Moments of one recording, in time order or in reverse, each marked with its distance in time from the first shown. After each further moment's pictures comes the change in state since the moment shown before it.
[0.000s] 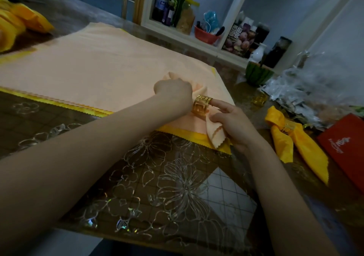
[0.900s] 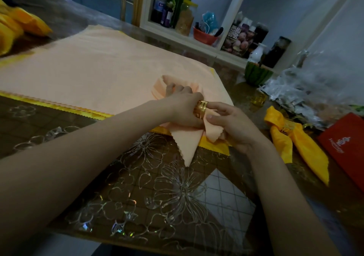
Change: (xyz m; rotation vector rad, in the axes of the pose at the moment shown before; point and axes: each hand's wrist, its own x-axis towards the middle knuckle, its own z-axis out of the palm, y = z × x) left_hand 0.013 -0.001 0.023 -0.223 -0.058 0.331; right_hand -0.001 0.000 -0.007 0.109 -0.102 0.036
